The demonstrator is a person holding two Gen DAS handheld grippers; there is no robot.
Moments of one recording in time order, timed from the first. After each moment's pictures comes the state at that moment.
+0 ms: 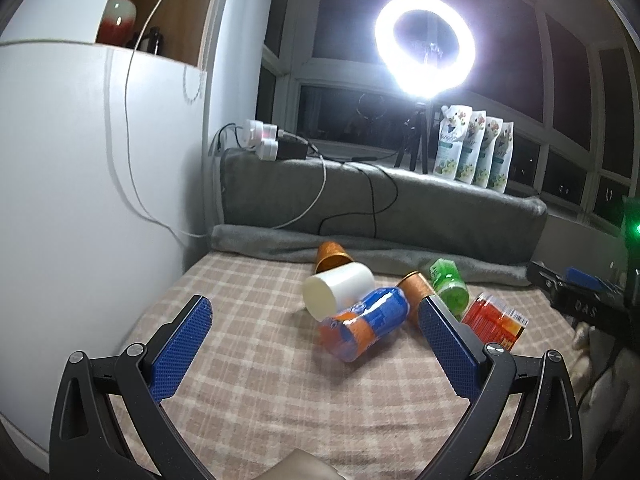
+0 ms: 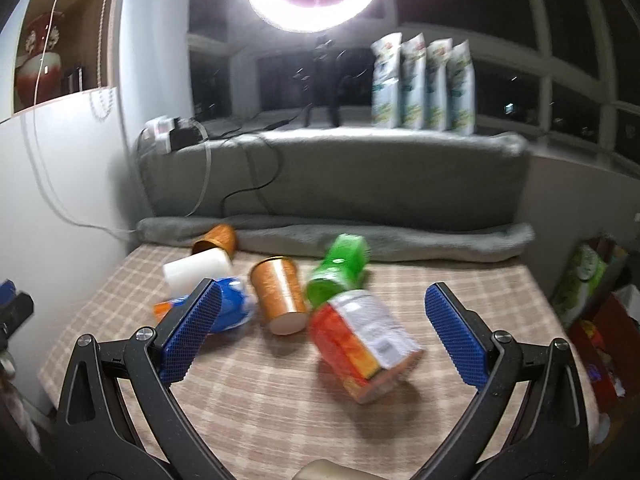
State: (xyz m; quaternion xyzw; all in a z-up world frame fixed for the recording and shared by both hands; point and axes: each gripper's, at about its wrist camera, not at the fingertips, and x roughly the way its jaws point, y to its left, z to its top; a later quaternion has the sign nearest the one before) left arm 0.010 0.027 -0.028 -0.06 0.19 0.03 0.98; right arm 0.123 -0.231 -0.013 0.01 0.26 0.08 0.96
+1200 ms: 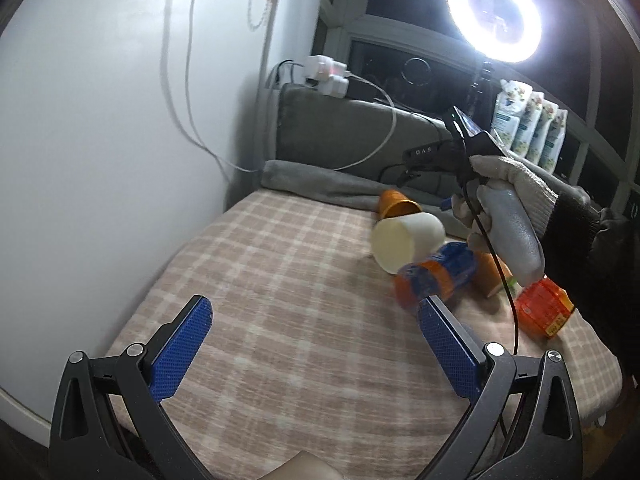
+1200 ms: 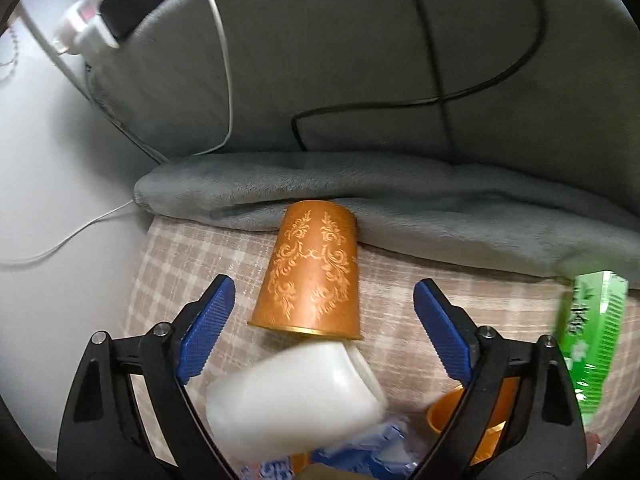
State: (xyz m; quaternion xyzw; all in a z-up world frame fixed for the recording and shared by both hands) left arm 0.020 0.094 -0.081 -0.11 0.27 0.08 0.95; right arm 0.411 -0.049 -0.111 0.05 0.56 0.18 0.81
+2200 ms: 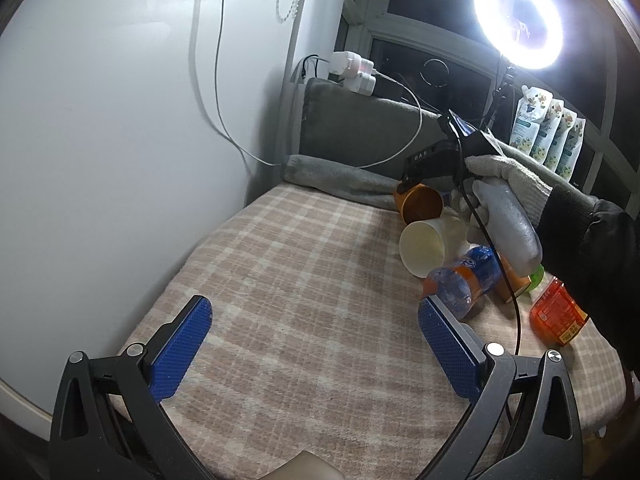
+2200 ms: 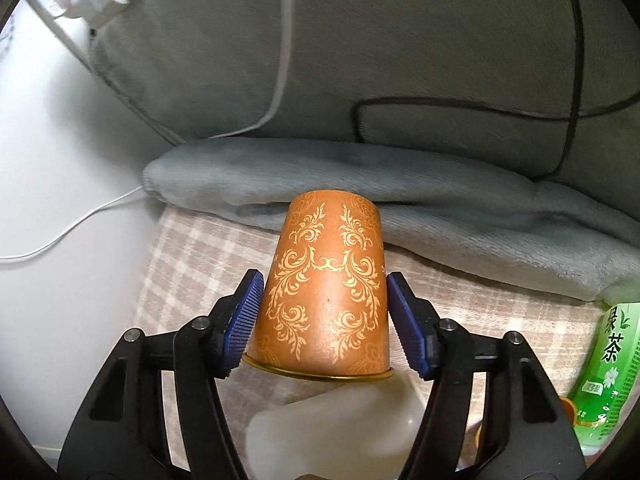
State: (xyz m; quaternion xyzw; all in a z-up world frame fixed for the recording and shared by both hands) left arm 0.020 0.113 -0.088 -0.12 0.27 0.10 0.95; right arm 0.411 0.006 -0.126 0.03 0.56 0.21 0.80
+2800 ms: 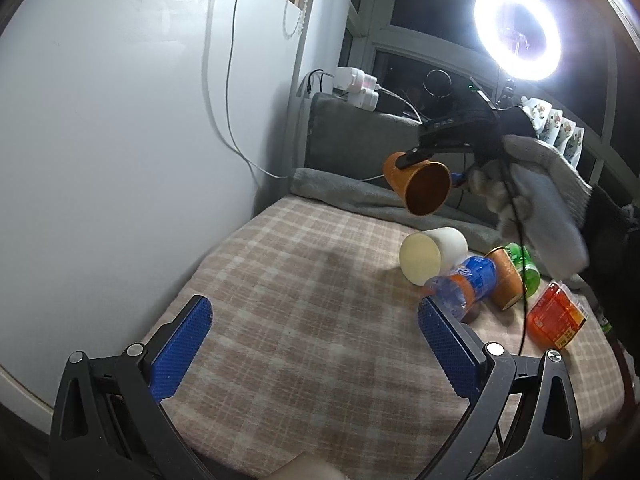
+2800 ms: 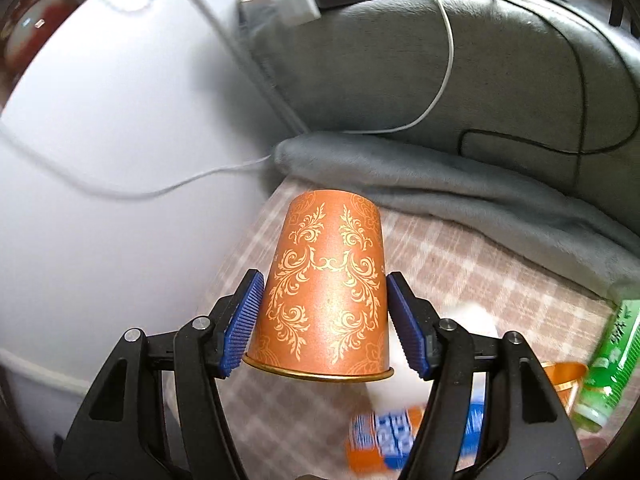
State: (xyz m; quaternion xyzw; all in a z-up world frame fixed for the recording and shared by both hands) left arm 0.005 0.111 -0.076 -0.12 0.25 0.11 0.95; right arm 0.322 -0.006 -0.059 0.01 0.51 0.35 0.78
